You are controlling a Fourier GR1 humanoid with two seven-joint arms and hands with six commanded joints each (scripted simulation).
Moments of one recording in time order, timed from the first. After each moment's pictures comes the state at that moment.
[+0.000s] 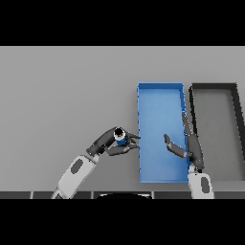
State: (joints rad) left arm -0.24 0.08 -0.51 -1.57 0.02 -0.19 -0.07; right arm 0.12 -0.17 0.07 -1.72 0.20 0.02 -0.11
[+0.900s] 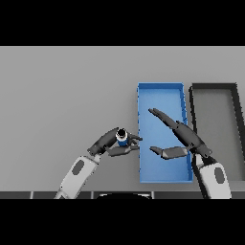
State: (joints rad) left arm -0.22 0.02 -0.47 -1.59 -0.05 -0.27 -0.04; right arm -0.14 -0.38 0.15 -2.04 -0.31 0.38 0.25
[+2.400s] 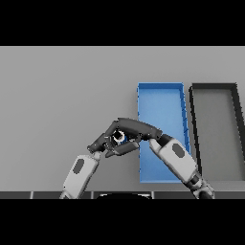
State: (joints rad) left arm -0.21 -0.07 -0.37 -1.58 -0.04 -0.40 -0.02; right arm -0.59 -0.17 0.43 -1.78 -0.32 0.48 0.40
